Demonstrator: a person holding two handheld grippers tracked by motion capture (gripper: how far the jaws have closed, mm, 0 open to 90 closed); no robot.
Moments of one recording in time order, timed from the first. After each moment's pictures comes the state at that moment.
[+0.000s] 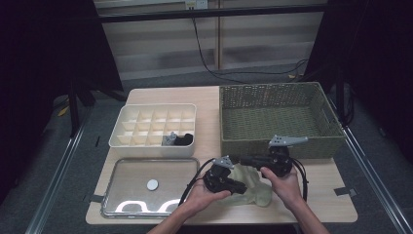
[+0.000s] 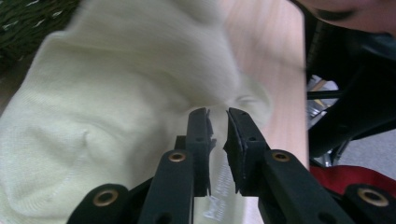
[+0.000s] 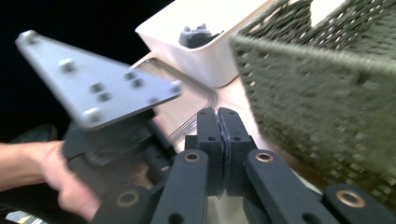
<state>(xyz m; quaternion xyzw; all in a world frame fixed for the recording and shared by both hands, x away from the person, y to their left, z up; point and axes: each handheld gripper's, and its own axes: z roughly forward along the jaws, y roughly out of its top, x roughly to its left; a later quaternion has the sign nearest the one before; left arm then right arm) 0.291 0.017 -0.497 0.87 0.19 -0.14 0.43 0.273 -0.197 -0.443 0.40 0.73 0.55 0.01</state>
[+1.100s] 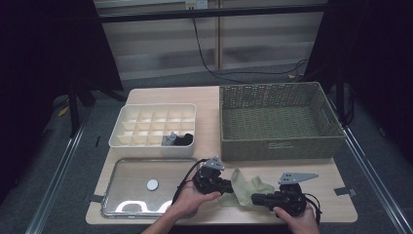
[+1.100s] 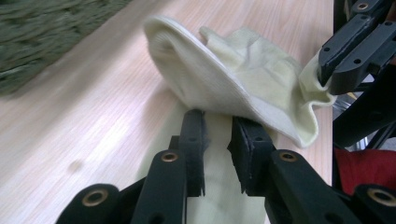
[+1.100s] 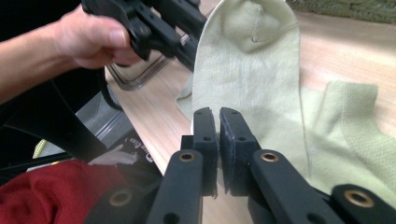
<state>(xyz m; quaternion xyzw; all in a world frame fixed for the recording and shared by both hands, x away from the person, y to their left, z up) 0.287 0.051 -0.488 0.88 0.20 -0.09 0.41 0.190 -0.214 -0.482 0.42 0.77 0.48 -0.03</state>
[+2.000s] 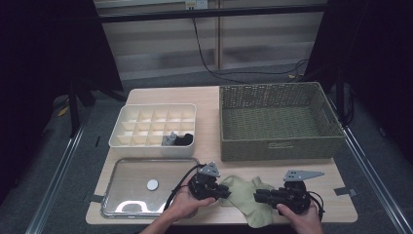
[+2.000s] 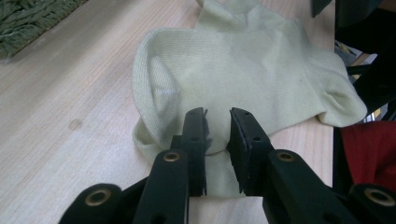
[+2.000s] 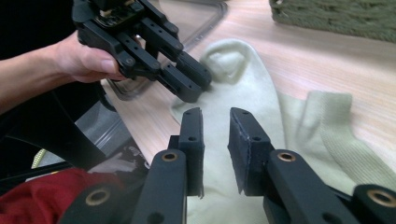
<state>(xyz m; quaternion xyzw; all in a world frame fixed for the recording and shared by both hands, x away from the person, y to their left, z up) 0.277 0.060 -0.495 0.90 0.18 -0.07 0.39 0.193 -0.224 -0.477 0.43 0.76 0.49 -0.02</state>
